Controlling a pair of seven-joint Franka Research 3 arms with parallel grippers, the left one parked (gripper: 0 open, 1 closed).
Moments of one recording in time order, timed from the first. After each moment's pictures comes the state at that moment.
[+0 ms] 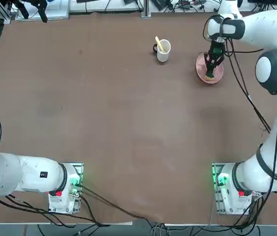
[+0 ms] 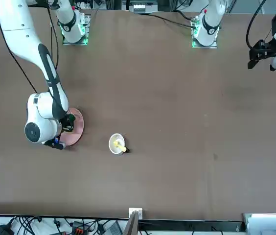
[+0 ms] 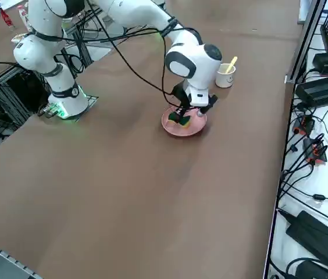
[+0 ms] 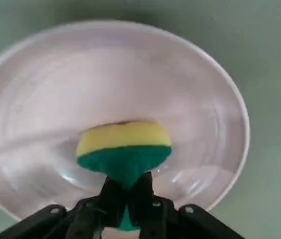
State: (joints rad) arm 0.10 0.67 -0.01 -1.67 0.03 1.94 0.29
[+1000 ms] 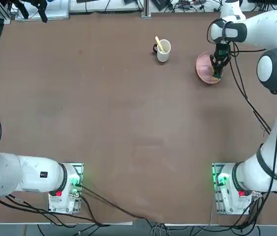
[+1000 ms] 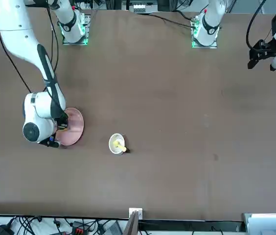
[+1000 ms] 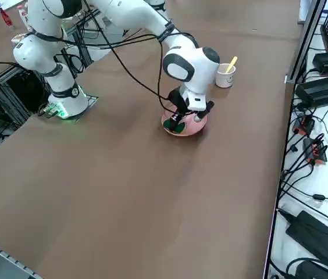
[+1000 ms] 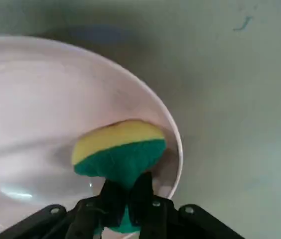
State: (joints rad) arm 0.08 0.67 -0.03 -1.68 -0.09 1.95 0.29
